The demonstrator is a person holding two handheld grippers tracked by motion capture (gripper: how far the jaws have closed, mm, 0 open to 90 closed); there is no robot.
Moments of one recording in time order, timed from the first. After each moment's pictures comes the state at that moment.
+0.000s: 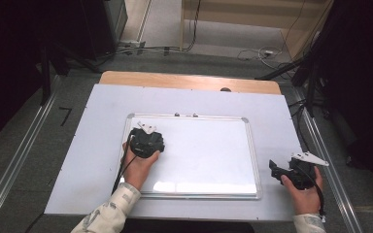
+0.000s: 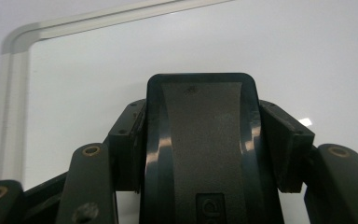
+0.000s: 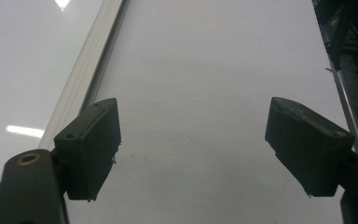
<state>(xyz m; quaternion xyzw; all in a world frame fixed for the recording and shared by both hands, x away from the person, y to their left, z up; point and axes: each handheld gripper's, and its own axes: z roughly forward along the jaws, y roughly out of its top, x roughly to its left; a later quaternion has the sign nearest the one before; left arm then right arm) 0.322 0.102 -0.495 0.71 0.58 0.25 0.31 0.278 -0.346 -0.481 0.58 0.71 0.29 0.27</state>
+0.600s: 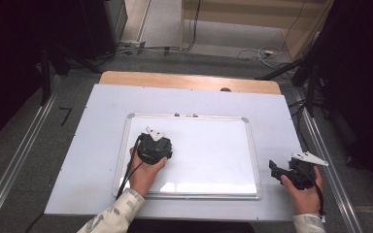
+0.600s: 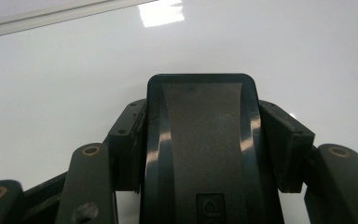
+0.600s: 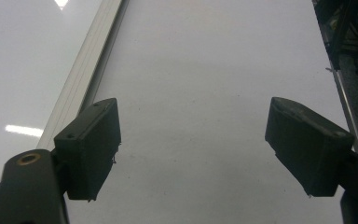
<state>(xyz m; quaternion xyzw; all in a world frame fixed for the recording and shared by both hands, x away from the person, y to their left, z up) 0.307 0.087 -0.497 0.73 0.56 0.24 0.33 0.278 -0.346 -0.481 0.59 0.71 0.29 0.27</state>
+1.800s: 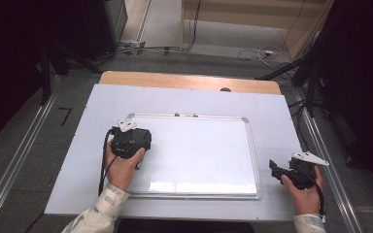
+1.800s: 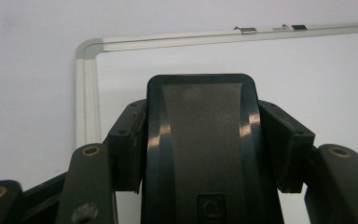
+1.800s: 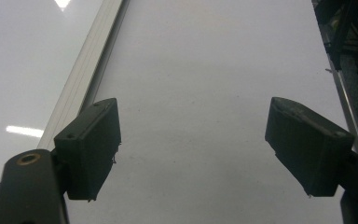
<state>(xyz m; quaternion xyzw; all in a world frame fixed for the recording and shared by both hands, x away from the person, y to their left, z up) 0.298 0.152 -0.457 0.66 0.61 0.23 0.36 0.278 -0.347 -0.481 0.58 0.71 0.29 0.27</state>
